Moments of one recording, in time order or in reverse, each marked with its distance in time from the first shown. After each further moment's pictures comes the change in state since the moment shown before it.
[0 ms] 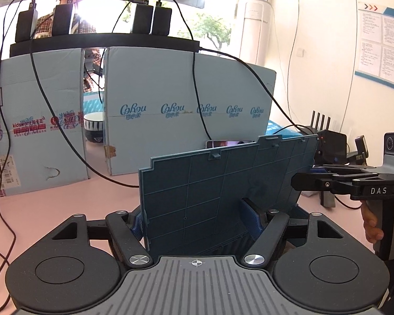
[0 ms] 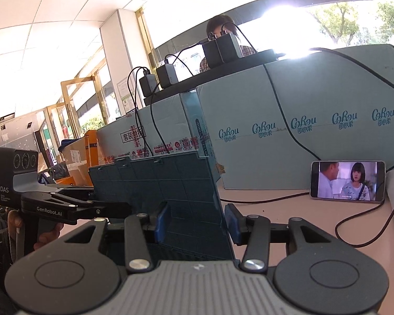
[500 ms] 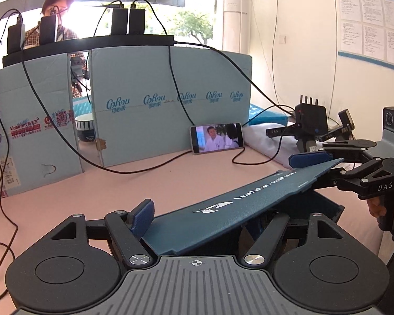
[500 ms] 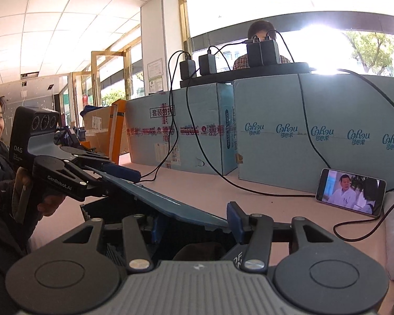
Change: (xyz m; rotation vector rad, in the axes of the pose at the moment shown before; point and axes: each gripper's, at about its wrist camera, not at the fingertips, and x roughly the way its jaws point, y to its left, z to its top) left arm -0.024 -0.027 -0.036 0.108 0.009 -0.008; right arm -0.039 0.033 -0.035 -0.230 0.030 0.031
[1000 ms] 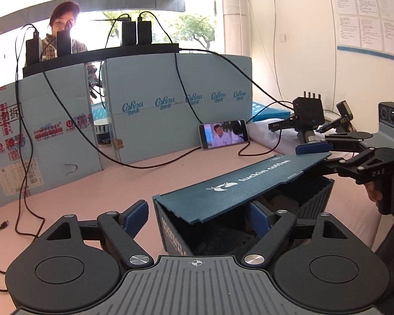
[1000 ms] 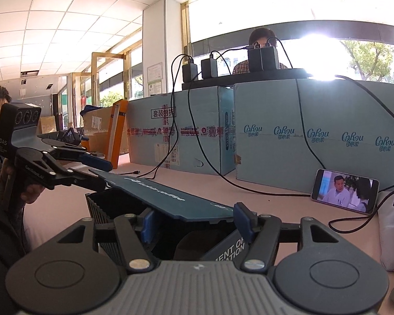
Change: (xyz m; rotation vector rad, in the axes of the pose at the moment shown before) left arm -0.058 -0.002 -0.018 0.055 -0.025 0.048; right arm -0.019 0.010 -0.017 -0.009 -0.033 -0.013
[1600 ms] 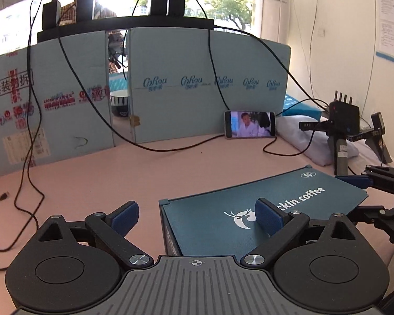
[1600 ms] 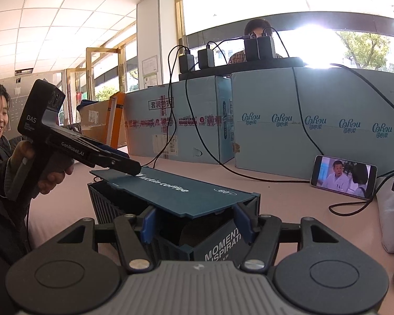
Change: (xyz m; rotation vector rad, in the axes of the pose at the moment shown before) left arm 0.054 0.007 0.017 -0.185 0.115 0.092; right arm 0.000 0.005 -0.008 0.016 0.041 -0.016
